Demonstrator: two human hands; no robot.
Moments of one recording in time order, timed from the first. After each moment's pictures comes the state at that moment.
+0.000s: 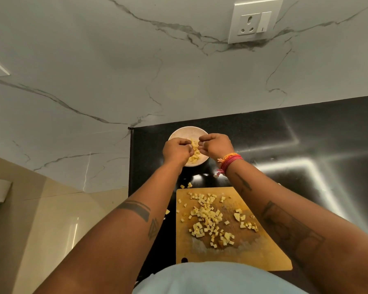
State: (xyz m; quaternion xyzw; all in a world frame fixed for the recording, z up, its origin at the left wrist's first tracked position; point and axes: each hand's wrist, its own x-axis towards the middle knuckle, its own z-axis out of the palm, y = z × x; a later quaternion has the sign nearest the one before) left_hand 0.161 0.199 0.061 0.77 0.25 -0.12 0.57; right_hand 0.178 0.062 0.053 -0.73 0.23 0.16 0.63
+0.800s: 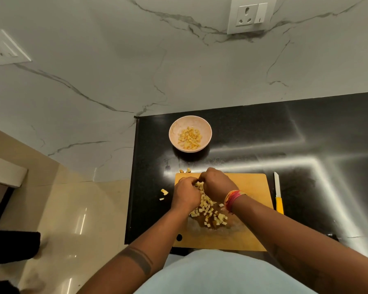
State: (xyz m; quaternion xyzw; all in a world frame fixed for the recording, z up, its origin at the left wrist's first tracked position) left_hand 0.001 0.174 -0.001 0.91 0.11 -0.16 0.36; right_hand 0.040 0.044 -0.010 -0.95 -0.14 0.19 0.20
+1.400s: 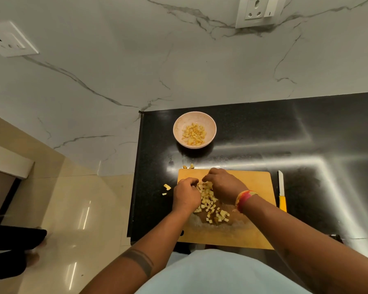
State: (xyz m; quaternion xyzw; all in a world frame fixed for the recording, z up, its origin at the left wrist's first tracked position) left_hand -0.017 0.178 -0.011 0.90 0.17 -0.13 0.39; right_hand 0.031 0.024 -0.012 -0.94 -0.24 0.20 0.16
